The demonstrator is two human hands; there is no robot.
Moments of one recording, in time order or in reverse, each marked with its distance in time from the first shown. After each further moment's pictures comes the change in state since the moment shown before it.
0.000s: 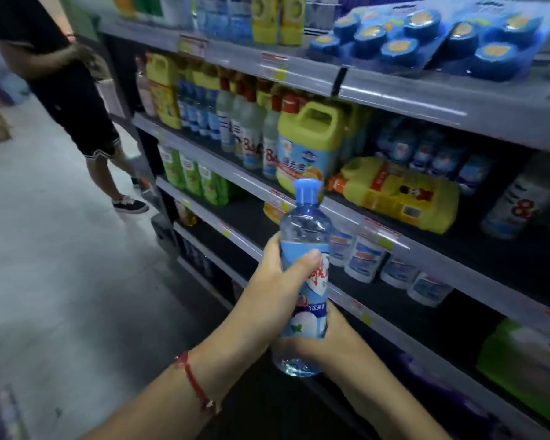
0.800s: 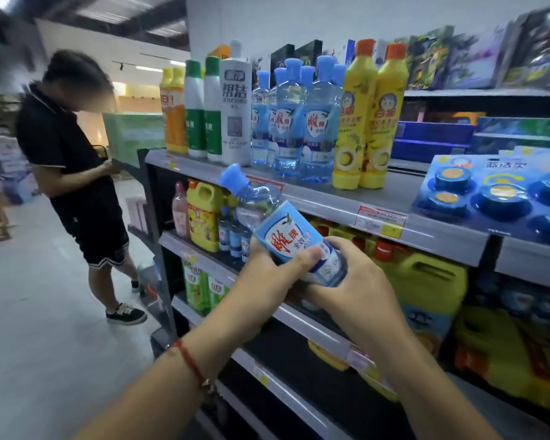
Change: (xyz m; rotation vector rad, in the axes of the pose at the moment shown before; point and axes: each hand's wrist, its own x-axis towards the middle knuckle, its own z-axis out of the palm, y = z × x) left_hand 0.236 0.148 -0.200 0.096 -0.039 0.274; right_hand 0.247 -0.232 0.061 -0.404 0.531 -0.645
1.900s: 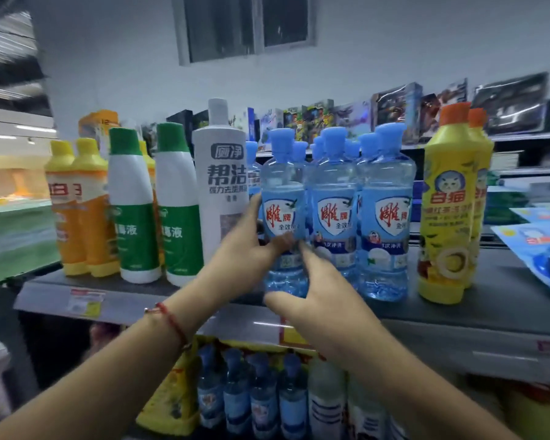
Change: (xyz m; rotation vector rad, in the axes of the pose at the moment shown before) left_hand 0.350 0.069 -0.143 0.283 -0.401 0.558; right_hand 0.265 -0.060 0.146 -0.243 0.188 0.195
